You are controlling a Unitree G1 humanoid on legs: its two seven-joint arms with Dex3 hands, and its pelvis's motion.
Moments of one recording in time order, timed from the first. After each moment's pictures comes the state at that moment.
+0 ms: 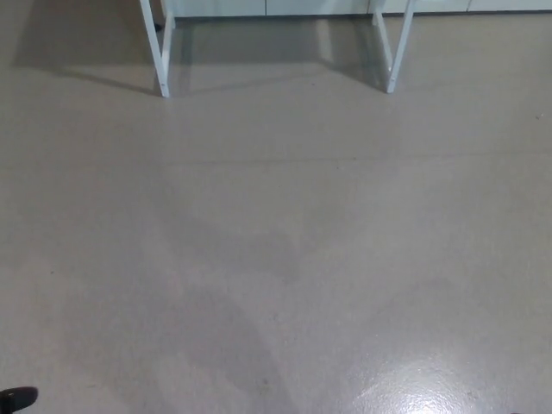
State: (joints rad) left_arm 0.05 0.42 0.28 0.89 -0.01 -0.04 -0.24; right_arm 0.22 -0.25 -0.14 0.68 -0.04 -0.10 0.09
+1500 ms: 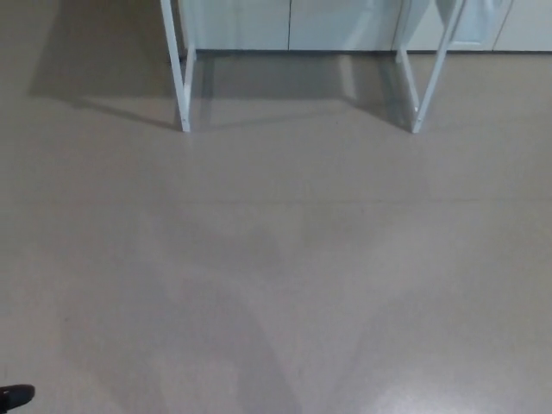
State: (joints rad) left_arm 0.07 0.45 0.24 0.90 -0.03 -0.08 -0.27; right_arm 0.28 -0.25 -0.08 0.66 -0.04 -0.18 0.10
